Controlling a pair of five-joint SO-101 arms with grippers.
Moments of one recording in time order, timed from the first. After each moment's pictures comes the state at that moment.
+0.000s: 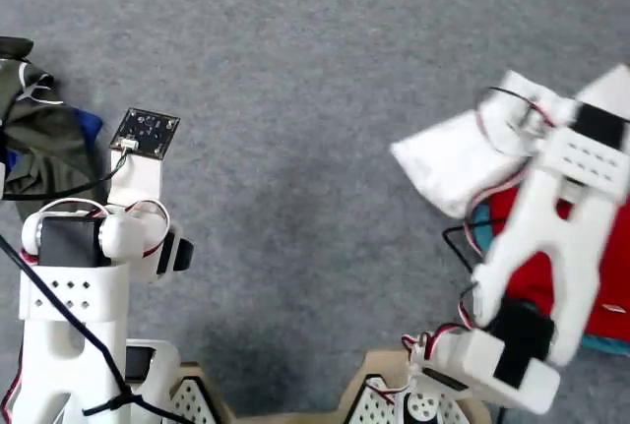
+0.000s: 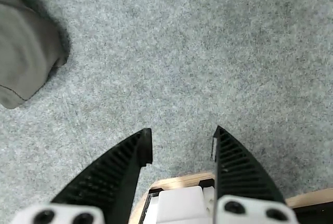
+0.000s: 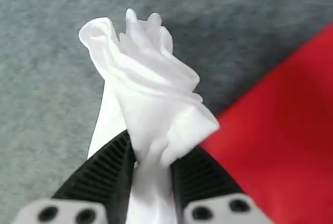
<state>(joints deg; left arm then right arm) -2.5 -50.5 34.0 97.2 -20.3 26.2 -6.3 6.1 69.9 -32.2</state>
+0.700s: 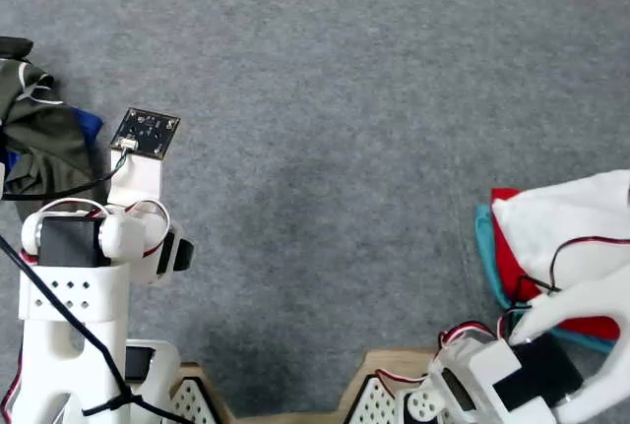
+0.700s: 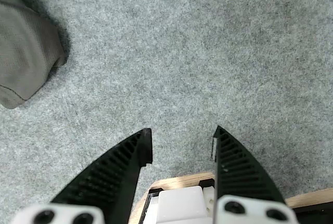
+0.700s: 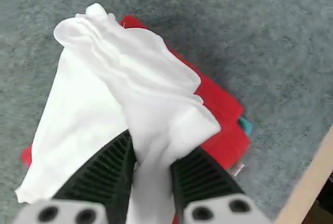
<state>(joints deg) -2.5 -50.5 34.0 97.2 -20.3 59.0 -9.4 6.1 72.9 -6.5</state>
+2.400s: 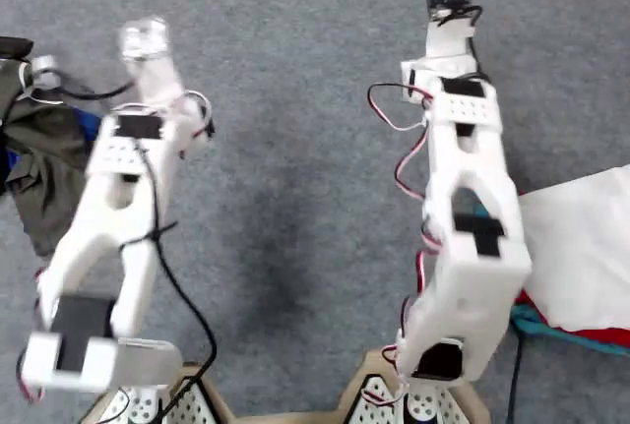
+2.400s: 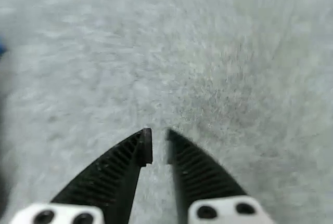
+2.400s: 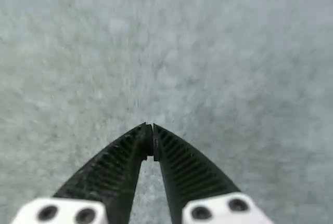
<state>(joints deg) 1.3 -1.8 22.8 43.1 3.4 3.3 30.1 -7.4 34.4 2.1</state>
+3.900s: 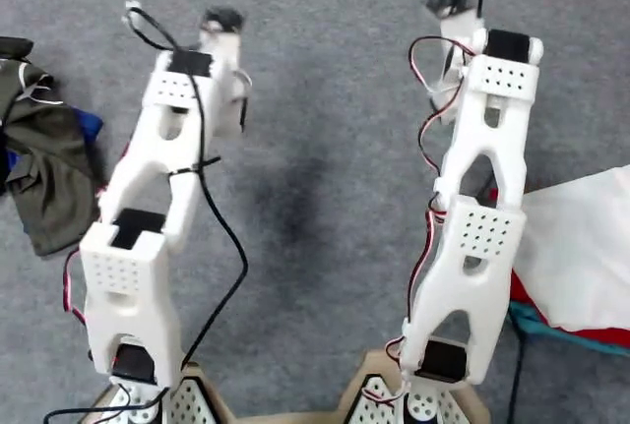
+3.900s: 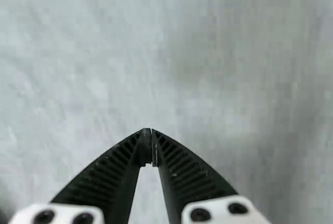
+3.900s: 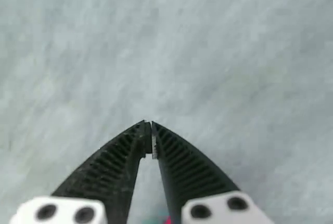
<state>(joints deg) 4.7 28.7 -23.4 68.9 -5.9 9.1 51.0 -60.4 87.0 24.7</state>
